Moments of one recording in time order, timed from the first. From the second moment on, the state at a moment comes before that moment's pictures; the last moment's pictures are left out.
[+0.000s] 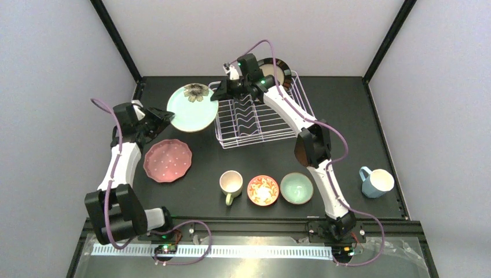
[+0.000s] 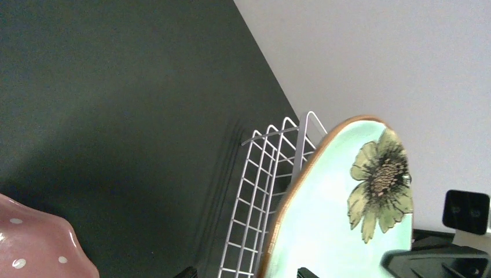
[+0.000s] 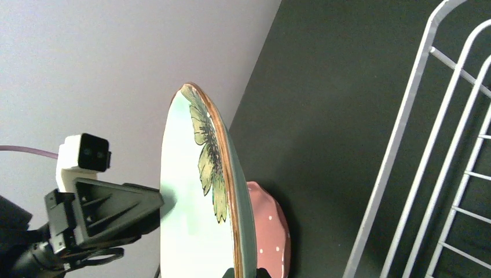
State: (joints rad) left arm 0.28 1.25 0.85 -0.16 0.50 -0.90; right arm 0.60 2.41 2.39 -0.55 -0.69 0.70
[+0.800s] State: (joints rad) left arm 0.22 1.29 0.73 0.31 0.67 -1.04; right arm 0.59 2.41 2.40 -0.47 -0.78 0.81
